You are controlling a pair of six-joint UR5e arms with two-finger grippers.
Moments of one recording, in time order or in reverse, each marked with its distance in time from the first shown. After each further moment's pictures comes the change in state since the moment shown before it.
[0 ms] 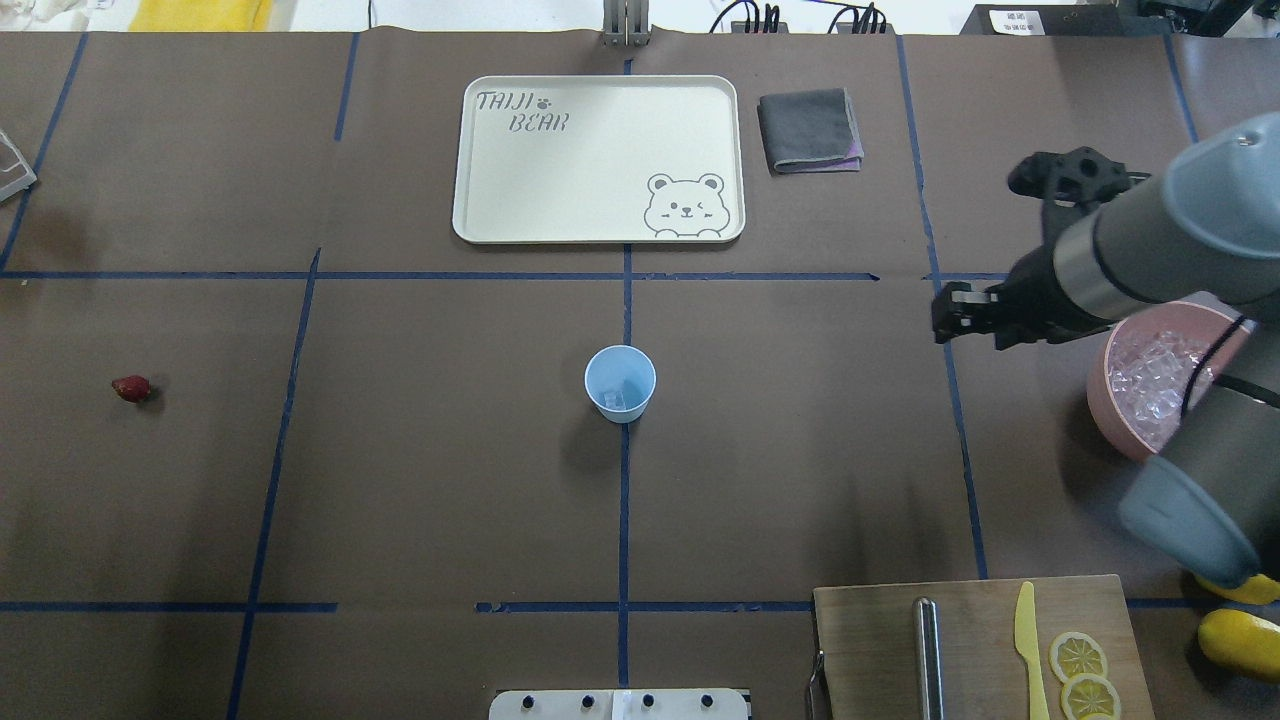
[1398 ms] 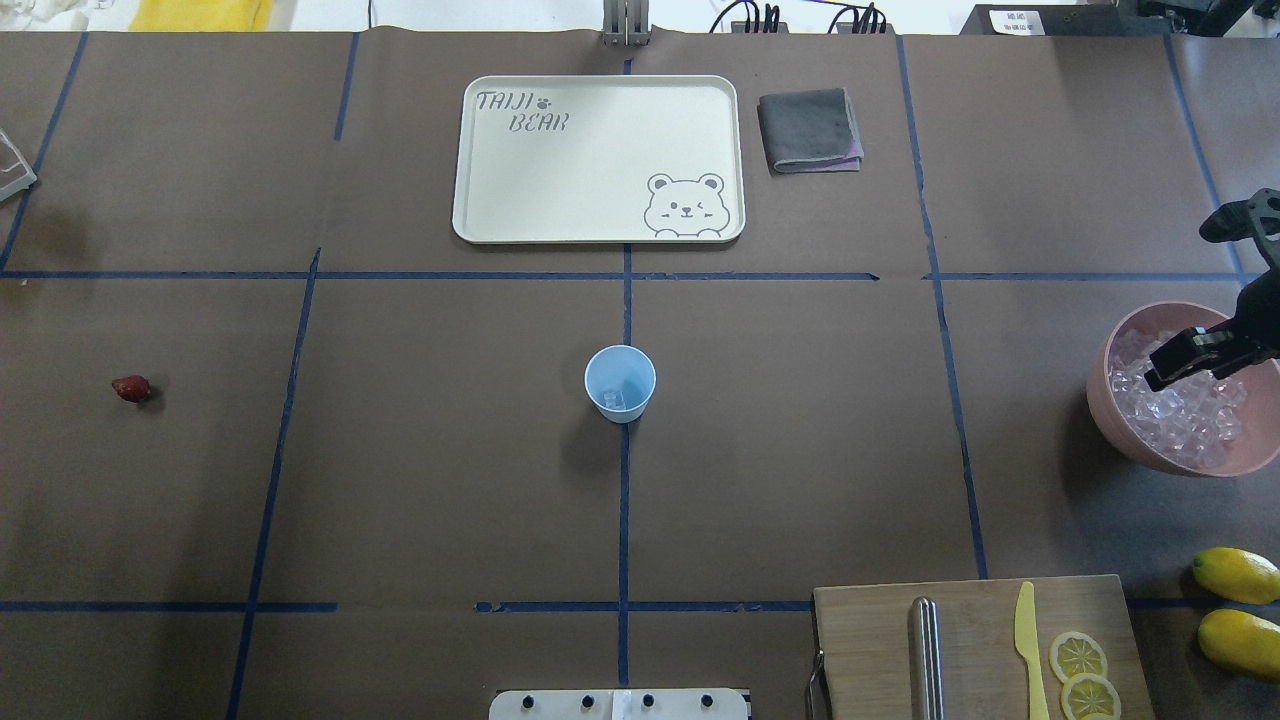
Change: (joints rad) left arm 0.000 0.002 -0.004 -0.001 -0.004 0.000; right arm 0.248 -0.192 -0.214 0.027 0.248 -0.610
